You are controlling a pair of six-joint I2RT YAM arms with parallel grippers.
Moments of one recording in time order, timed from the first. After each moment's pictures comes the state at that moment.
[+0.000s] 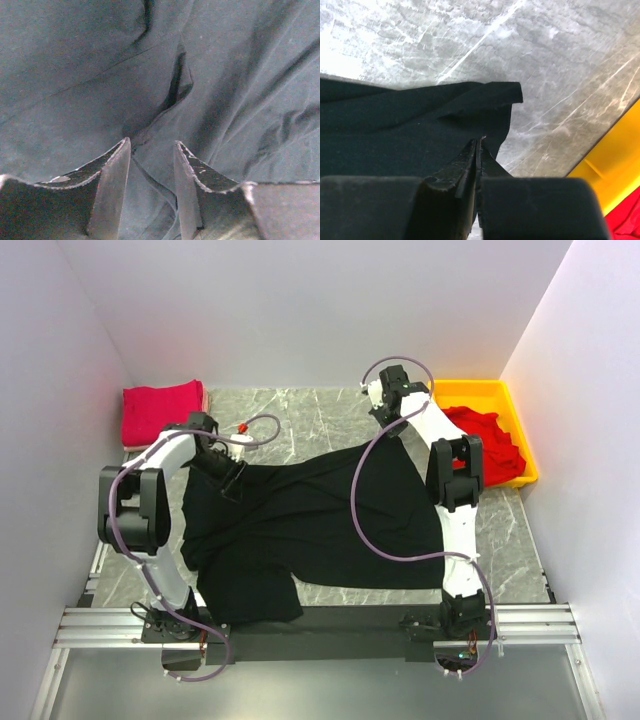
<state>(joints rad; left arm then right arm) -0.06 1.80 1.28 -0.89 0.52 0.63 0.22 2.35 2.08 -0.84 0.07 -0.41</state>
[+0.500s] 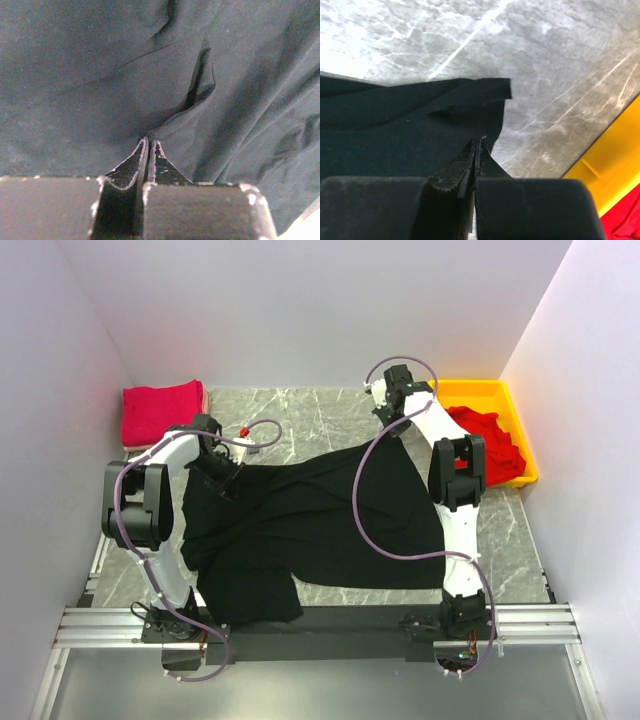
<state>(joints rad) -0.07 1.85 1.28 -0.86 0.44 0.61 0.20 2.35 2.08 -0.85 0.05 -0.43</state>
